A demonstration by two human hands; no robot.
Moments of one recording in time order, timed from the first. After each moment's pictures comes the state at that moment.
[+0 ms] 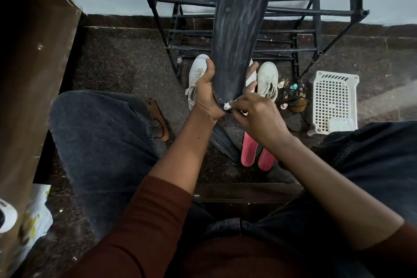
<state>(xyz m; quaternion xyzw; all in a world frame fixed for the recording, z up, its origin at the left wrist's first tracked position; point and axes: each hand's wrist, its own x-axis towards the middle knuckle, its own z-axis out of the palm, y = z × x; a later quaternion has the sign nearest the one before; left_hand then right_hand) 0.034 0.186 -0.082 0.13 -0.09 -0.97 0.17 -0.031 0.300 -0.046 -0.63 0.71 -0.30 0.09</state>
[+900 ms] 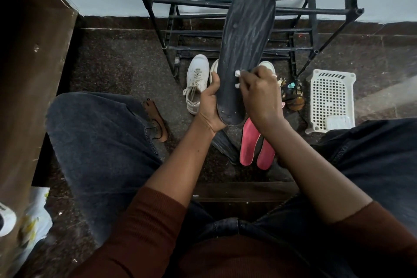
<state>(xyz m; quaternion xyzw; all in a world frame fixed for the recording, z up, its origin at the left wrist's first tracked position) 0.042 0.208 -0.095 0.15 -0.15 -0.96 0.16 -0.045 0.270 -0.045 -0.50 0.82 -0.28 0.00</state>
